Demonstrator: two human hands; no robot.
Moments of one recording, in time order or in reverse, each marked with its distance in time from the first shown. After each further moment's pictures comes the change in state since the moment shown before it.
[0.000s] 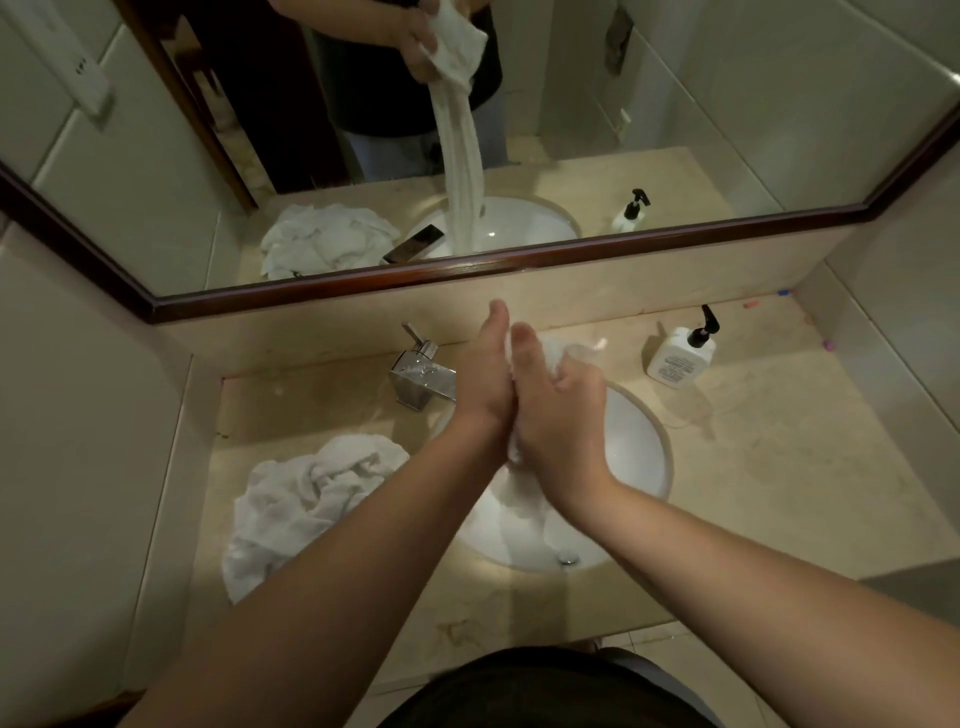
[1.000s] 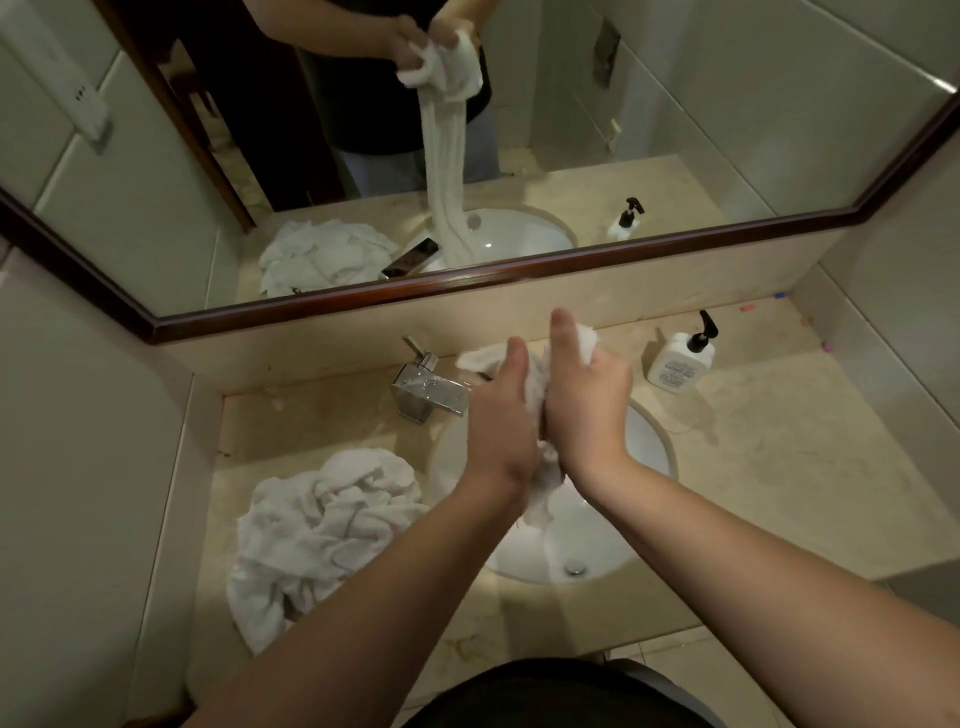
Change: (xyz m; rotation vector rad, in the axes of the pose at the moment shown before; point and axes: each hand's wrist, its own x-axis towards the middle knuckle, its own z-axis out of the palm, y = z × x) left_hand -0.007 -0.006 -0.012 -0.010 0.019 0.009; right_hand -0.001 0.007 0.005 -0.016 0.097 0.061
